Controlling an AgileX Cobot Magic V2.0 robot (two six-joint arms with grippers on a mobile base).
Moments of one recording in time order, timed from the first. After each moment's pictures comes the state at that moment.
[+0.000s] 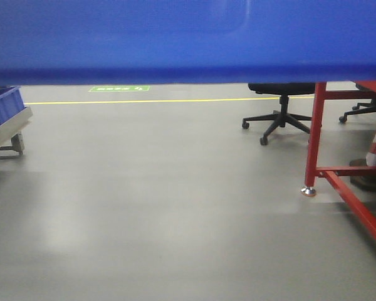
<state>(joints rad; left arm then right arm) -0.85 1.22 -1.52 0.78 1.31 -0.91 1.13 1.25 -1.53 -0.67 1.24 0.86</state>
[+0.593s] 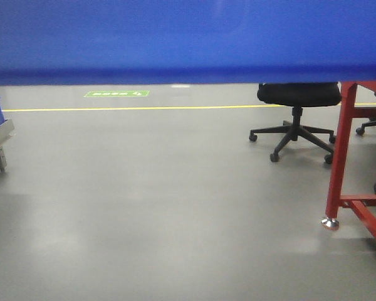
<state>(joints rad) -0.85 1.22 -1.52 0.78 1.31 -0.91 1.13 1.25 -1.53 -0.67 1.24 0.86</state>
